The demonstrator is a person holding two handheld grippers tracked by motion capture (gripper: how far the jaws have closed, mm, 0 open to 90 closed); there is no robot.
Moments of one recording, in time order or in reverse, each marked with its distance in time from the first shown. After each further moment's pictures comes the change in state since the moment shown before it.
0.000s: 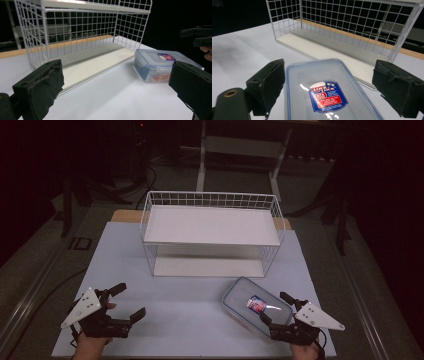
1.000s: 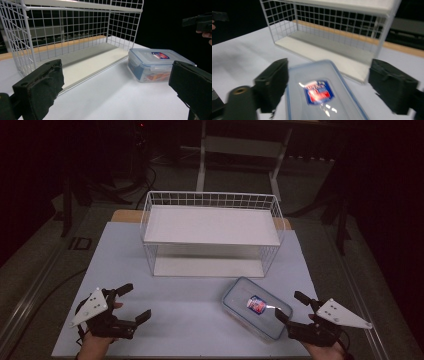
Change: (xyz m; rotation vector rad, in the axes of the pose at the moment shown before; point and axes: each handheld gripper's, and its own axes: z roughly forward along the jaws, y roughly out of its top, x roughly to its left) left arm -0.003 -0.005 0.011 0.000 -0.051 0.013; right arm -0.019 0.024 -0.037 0.051 -0.023 0.075
